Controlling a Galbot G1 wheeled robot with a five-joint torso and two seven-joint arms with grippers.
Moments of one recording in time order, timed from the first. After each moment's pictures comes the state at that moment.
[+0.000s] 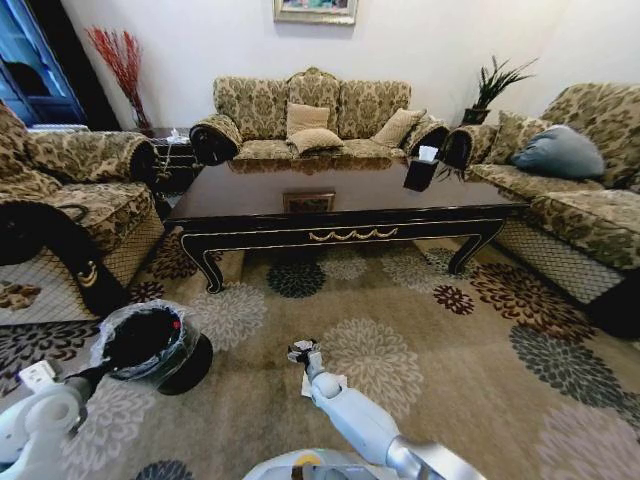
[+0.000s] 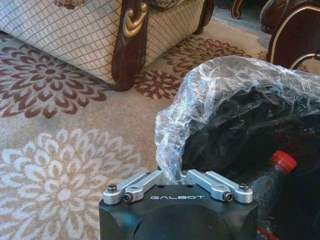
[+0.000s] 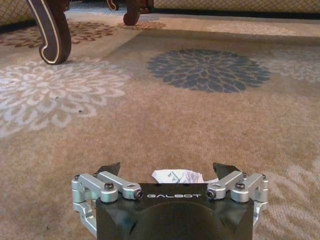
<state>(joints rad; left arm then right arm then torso) 1.54 -1.12 -1.15 -1.94 -1.00 0.74 -0.40 -0.79 1.50 -0.33 0.83 0.45 0.08 0.26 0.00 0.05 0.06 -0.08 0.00</state>
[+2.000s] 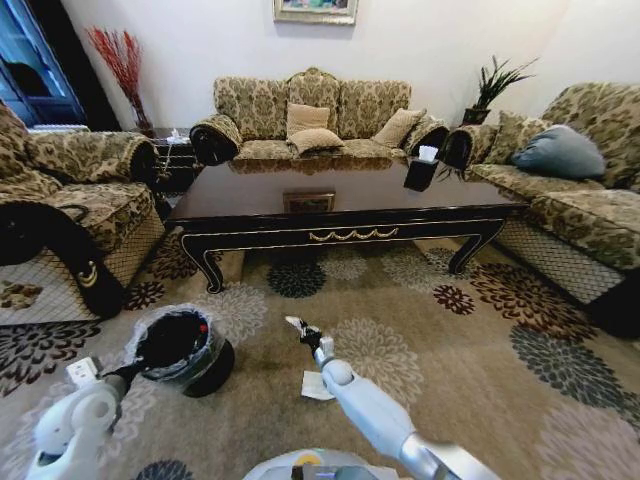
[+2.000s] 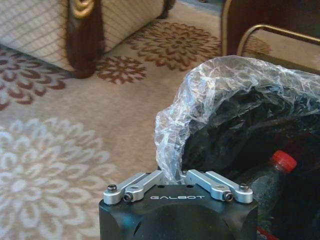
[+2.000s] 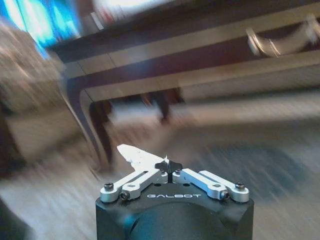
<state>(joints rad) 1.53 -1.20 -0.98 -2.02 -0.90 0.74 -0.40 -0.81 1.35 -0.27 1.22 0.56 0.22 0.07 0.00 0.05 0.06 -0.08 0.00</state>
